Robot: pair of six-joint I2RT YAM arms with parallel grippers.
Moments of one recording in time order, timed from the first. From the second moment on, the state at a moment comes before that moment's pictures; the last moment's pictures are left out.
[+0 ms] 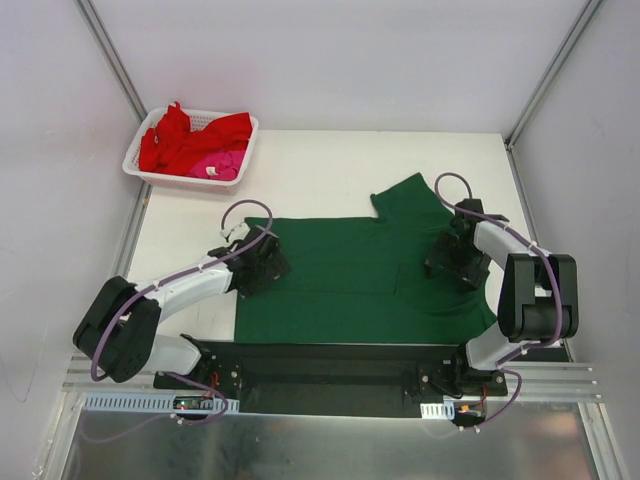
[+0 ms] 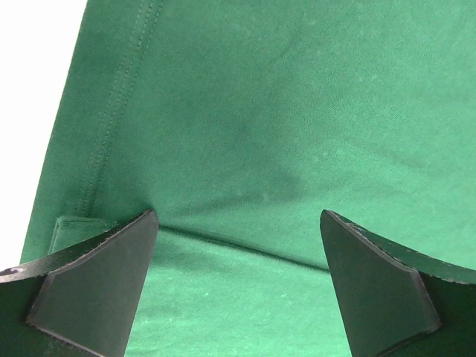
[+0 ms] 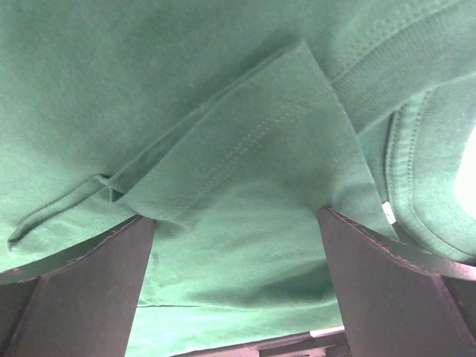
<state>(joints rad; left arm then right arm) -0.59 1.33 0.65 -0.42 -0.23 -1.08 0.01 1.58 0.90 -0.77 0.07 0.48</state>
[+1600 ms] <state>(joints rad) -0.19 1.40 0.92 -0.55 -0.09 -0.92 0.03 1.91 1.81 -0.82 -0.14 0.44</state>
